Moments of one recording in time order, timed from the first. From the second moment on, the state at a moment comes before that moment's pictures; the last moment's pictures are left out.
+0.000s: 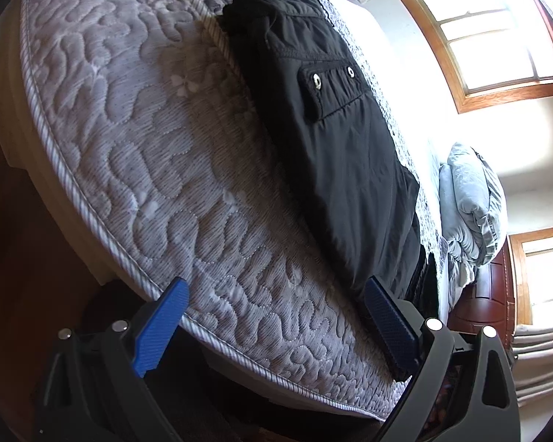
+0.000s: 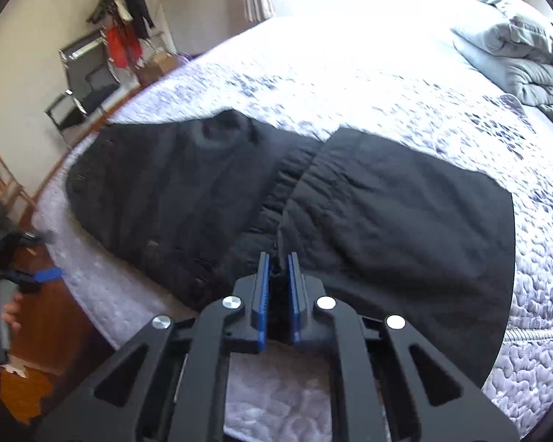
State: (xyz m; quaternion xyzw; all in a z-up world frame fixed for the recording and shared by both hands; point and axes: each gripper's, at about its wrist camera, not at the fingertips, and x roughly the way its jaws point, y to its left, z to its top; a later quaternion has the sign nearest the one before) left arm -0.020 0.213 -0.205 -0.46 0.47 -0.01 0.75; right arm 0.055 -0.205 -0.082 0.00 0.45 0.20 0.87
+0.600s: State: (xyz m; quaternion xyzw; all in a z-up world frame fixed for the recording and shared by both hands) left arm -0.018 0.212 -0.196 -0.46 0.47 -0.01 0.75; right arm 0.042 -0.184 -0.114 0.00 0.49 0.27 0.83
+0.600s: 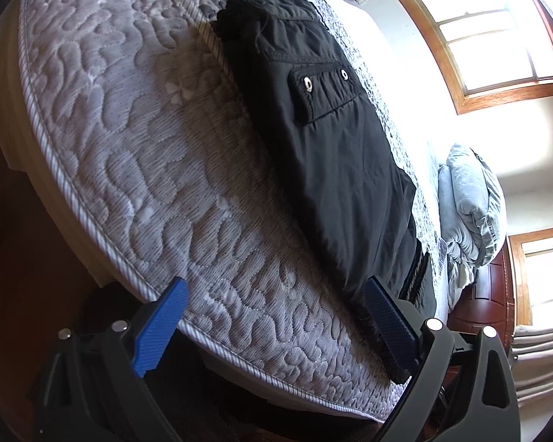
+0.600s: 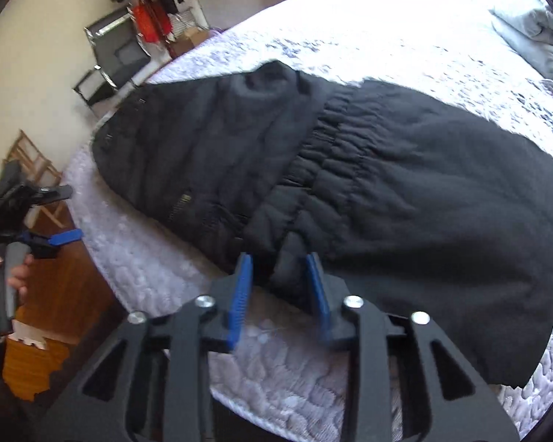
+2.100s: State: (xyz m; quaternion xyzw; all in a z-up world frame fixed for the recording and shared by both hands) left arm 0.125 0.278 -0.223 -0.58 0.34 0.00 0.74; right arm 0.033 -0.398 -0.143 0.23 0.50 0.06 0.83
